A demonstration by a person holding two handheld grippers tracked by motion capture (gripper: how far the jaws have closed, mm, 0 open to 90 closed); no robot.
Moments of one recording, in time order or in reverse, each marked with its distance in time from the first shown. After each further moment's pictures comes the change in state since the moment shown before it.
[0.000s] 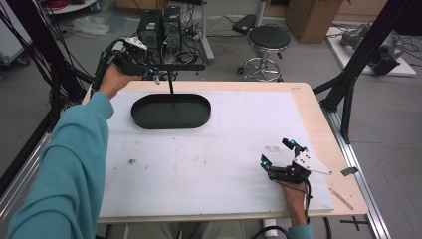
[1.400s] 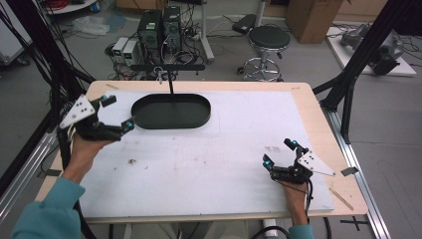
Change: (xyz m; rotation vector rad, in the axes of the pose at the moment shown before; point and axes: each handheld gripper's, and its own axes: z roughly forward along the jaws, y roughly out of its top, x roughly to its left) left arm -0.104 -0.171 -0.091 -0.650 0.011 -0.052; right arm -0.004 -0.002 -0.004 -0.046 -0.004 0.038
